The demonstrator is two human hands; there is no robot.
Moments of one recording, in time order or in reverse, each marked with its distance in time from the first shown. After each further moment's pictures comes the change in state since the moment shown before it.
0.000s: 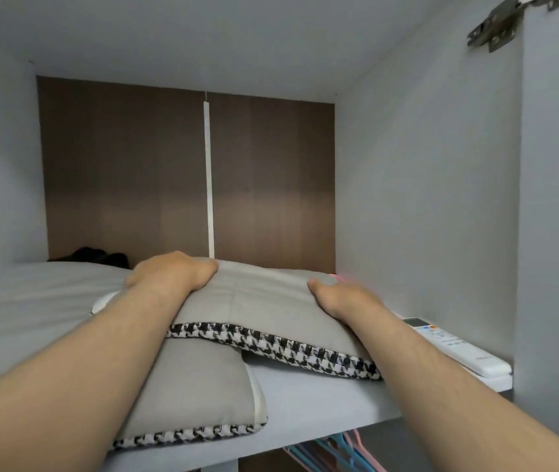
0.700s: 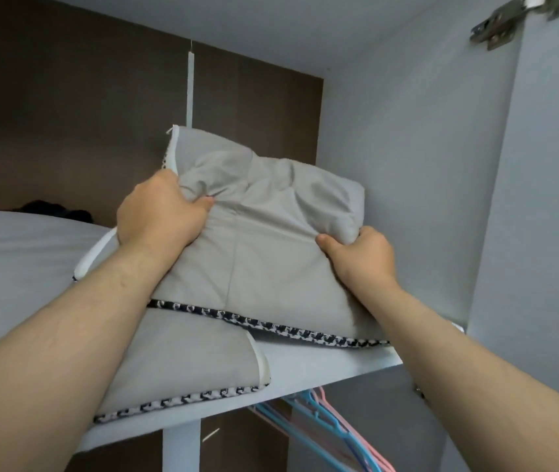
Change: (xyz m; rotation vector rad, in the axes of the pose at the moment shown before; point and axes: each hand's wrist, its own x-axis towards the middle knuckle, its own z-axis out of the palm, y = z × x) left_hand -0.016 -0.016 -0.010 -0.477 0.609 0.385; right_hand -0.046 0.001 -0.024 0.299 0.617 -0.243
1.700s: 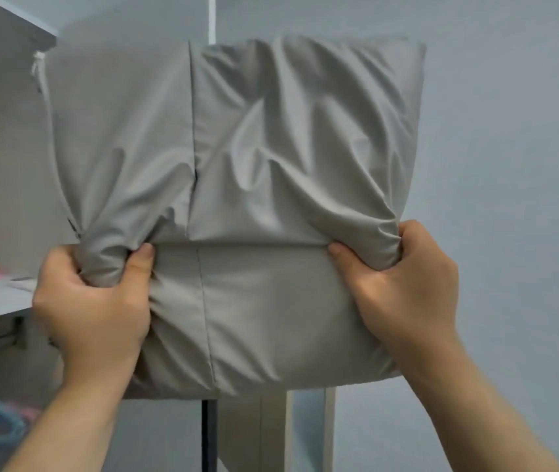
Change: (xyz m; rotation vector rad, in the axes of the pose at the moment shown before) left_hand -0.398 0.356 -0.233 -1.286 0.078 -0.028; right_hand -0.328 0.008 -0.644 -0.431 0.696 -0.185
